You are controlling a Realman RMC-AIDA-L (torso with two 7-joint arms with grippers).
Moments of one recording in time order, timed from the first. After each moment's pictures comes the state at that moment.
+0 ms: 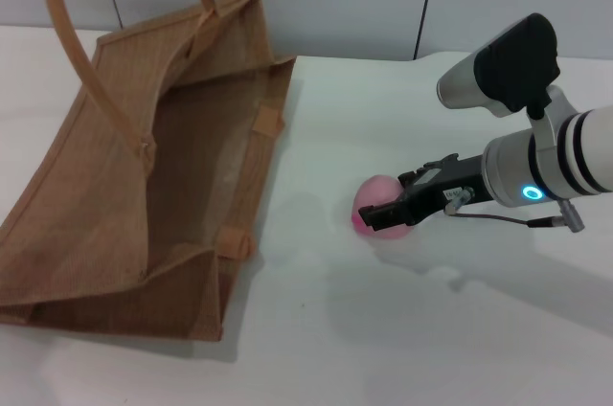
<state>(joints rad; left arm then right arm) -0.73 -2.03 0.56 1.65 -0.73 -1.67 1.31 0.66 2.01 -1.72 -0.97 1.00 0.92 -0.68</state>
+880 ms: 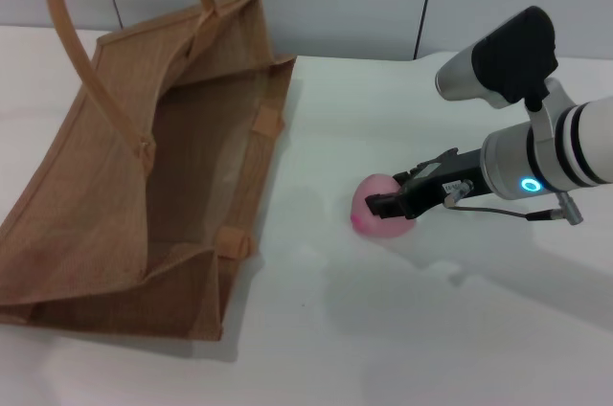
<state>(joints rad) -0.73 -2.03 0.56 1.65 -0.73 -1.67 1.31 0.70 2.01 -1.70 -0.93 1.00 0.92 -0.68</state>
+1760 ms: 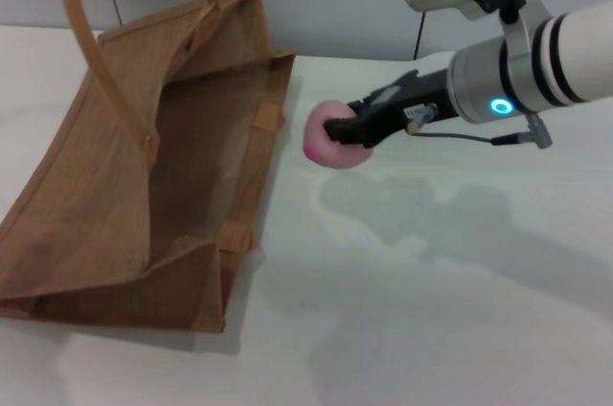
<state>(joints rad) -0.74 -2.03 0.58 1.64 -0.75 -1.65 1.32 0.80 2.02 -1.63 -1.02 1.01 0.98 -0.69</state>
